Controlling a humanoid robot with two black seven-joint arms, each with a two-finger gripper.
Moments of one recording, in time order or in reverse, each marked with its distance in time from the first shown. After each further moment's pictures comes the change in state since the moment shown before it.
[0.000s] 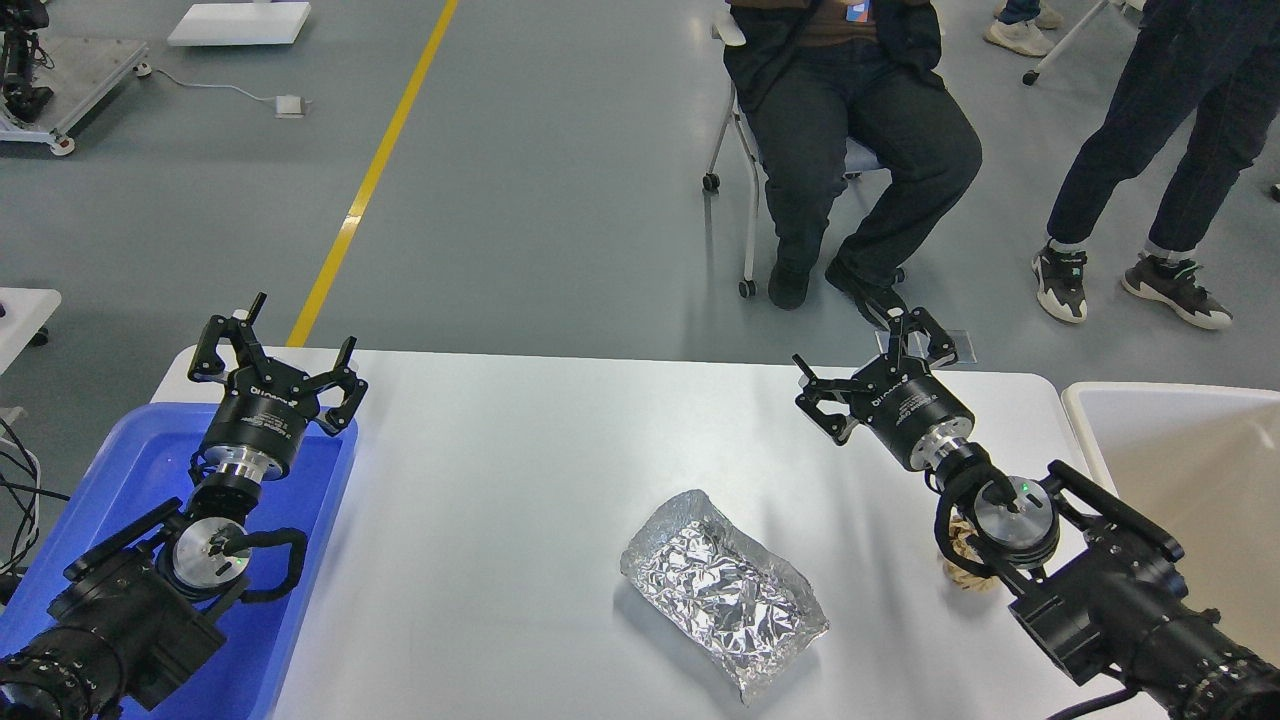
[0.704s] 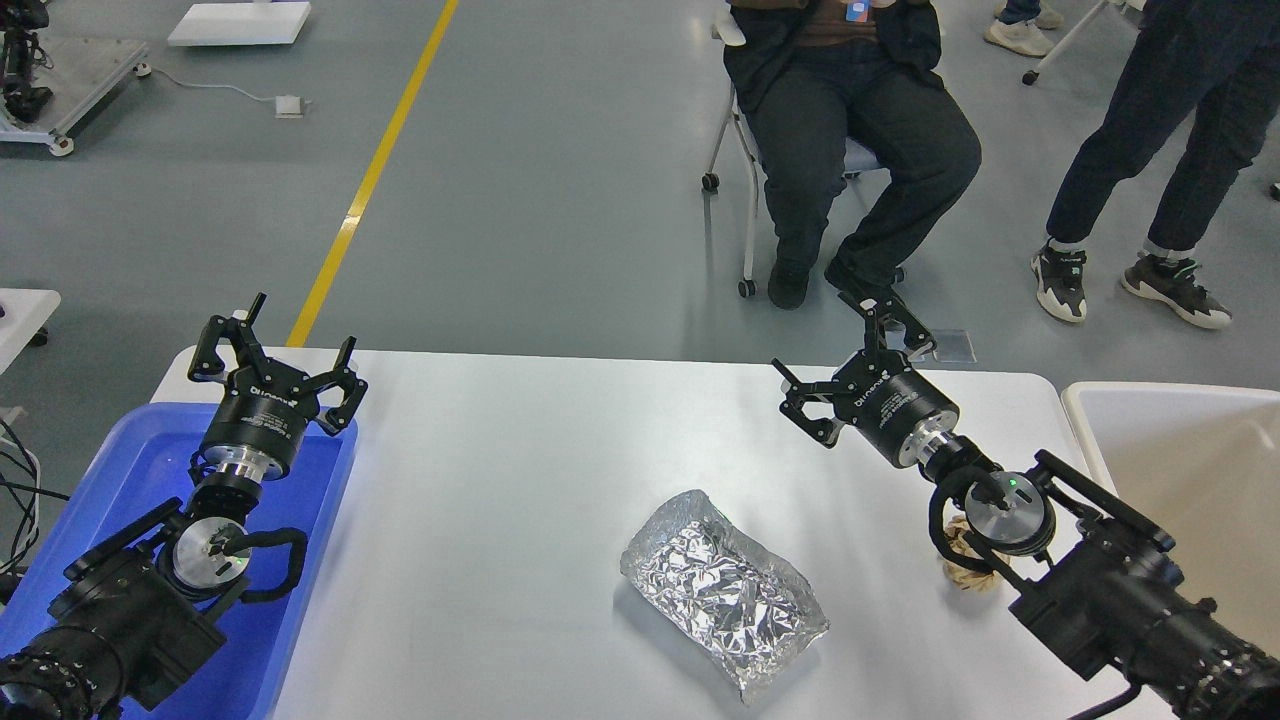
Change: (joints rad) left arm 0.000 0.000 0.001 0.000 0.000 0.000 -0.002; right arm 0.014 -0.015 -0.017 0.058 -0.161 0.002 0.000
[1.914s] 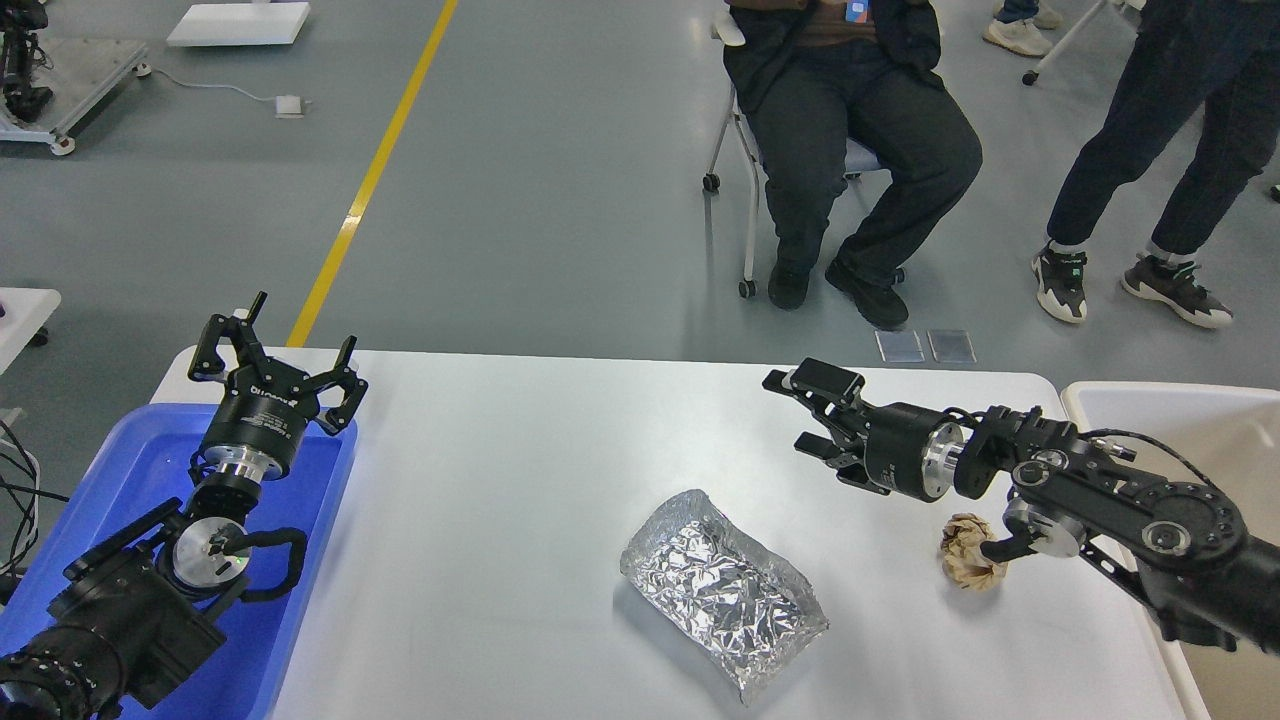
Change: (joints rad) left arm -0.001 0.000 0.000 0.000 0.000 -0.002 0.002; right arm 0.146 -0.293 -0.494 0.303 -0.942 -0.200 0.081
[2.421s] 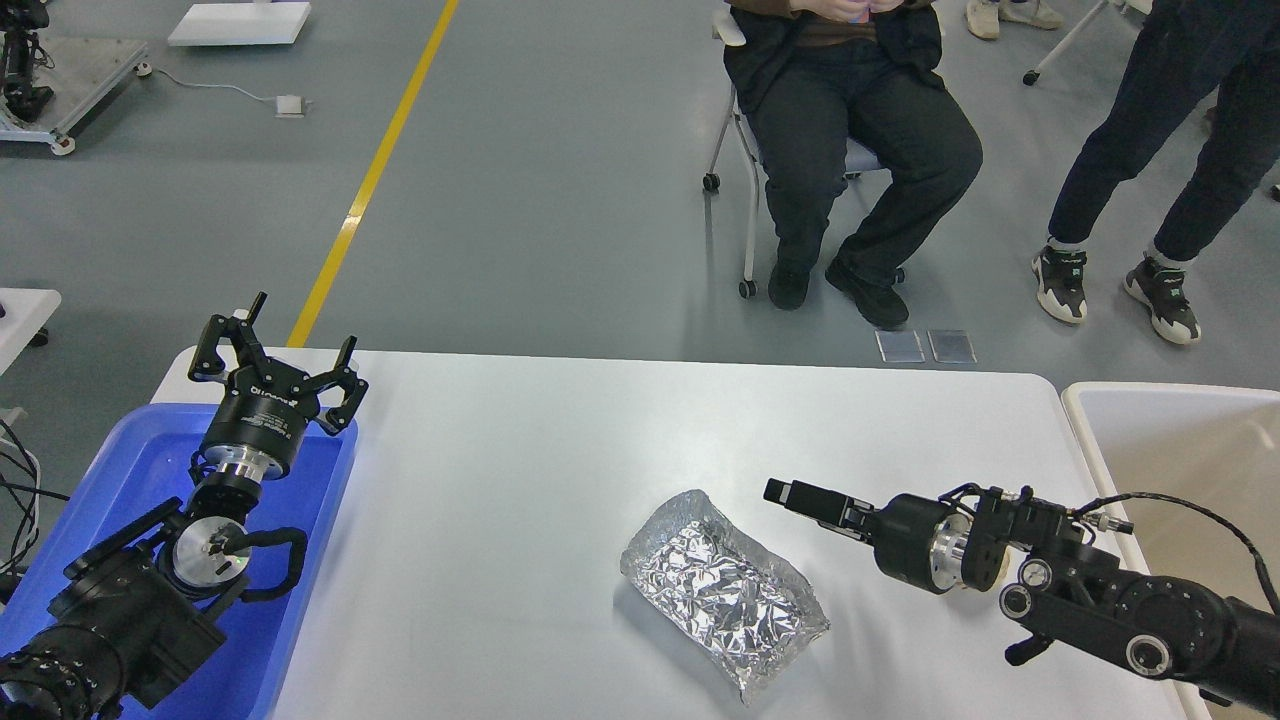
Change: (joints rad) left arm 0.000 0.000 0.000 0.000 0.000 0.000 0.000; right arm -0.083 -0.009 -0.139 0.021 -0.307 -0.165 0.120
